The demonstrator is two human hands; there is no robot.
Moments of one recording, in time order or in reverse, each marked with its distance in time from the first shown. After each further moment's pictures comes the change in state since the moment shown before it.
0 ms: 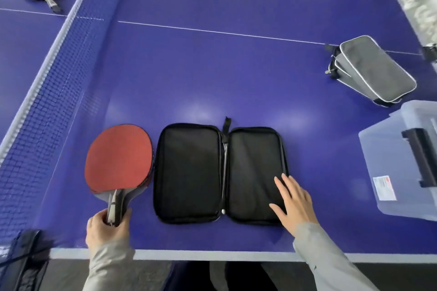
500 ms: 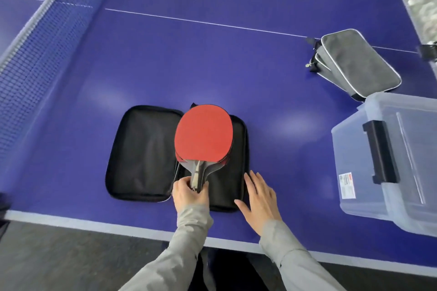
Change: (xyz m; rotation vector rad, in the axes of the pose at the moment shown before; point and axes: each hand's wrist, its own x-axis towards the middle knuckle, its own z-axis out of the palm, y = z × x) left_hand -0.204 0.126 0.180 -0.280 -0.095 0.113; right_hand -0.007 0.062 0.021 0.110 -0.020 -0.160
